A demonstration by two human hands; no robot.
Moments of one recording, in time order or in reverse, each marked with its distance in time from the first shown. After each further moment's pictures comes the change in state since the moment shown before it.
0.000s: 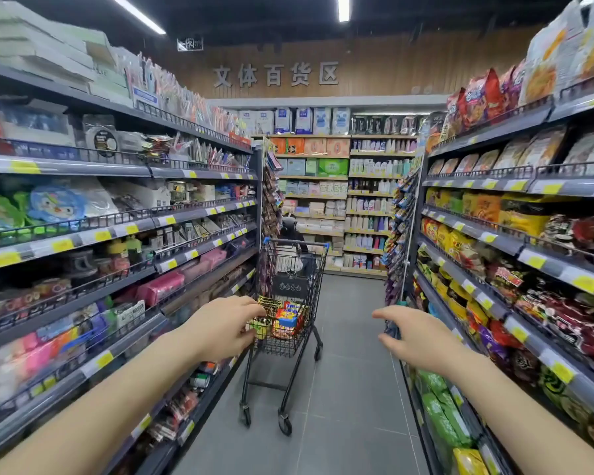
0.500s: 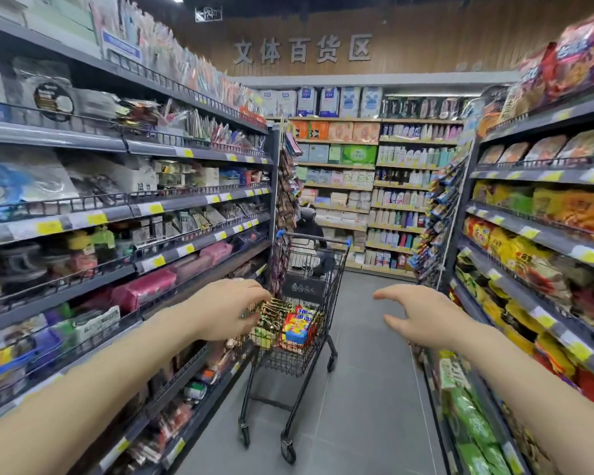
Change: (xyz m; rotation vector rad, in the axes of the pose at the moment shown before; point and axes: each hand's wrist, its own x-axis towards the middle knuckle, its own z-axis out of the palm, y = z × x) left_hand 0.189 -0.111 0.082 -0.021 -0.015 -0.027; right_hand 0.241 0.063 0.043 -0.066 -0.056 -0.158
